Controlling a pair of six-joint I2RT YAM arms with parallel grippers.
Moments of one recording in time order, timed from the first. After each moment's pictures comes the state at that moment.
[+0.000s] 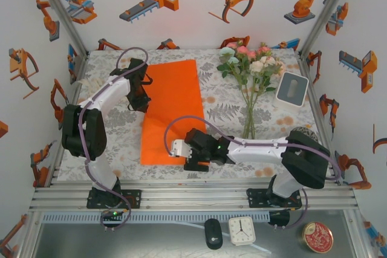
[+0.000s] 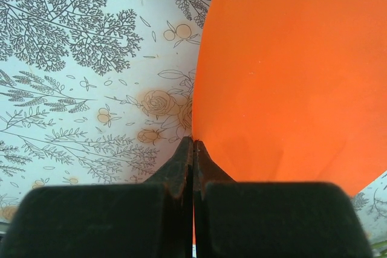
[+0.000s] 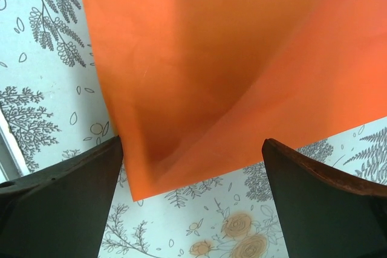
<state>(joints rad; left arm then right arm) -0.33 1.80 1.41 -0.91 -0.16 -0.75 1.14 1.54 0.80 -0.25 0.07 -0.47</state>
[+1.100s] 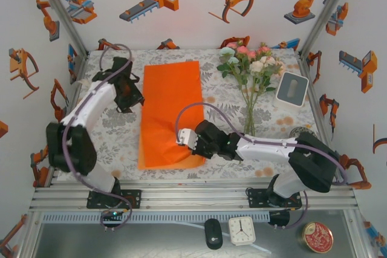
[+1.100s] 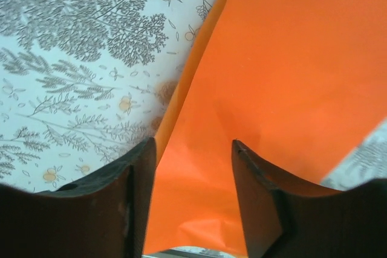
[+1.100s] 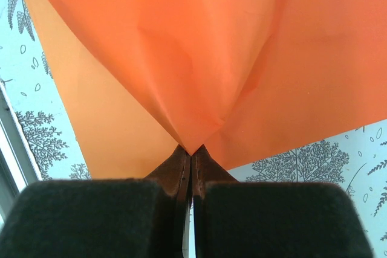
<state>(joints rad) -0.24 1.52 1.29 -0.88 -0.13 -0.78 1.02 1.47 0.72 -0.09 -0.12 -0.36</state>
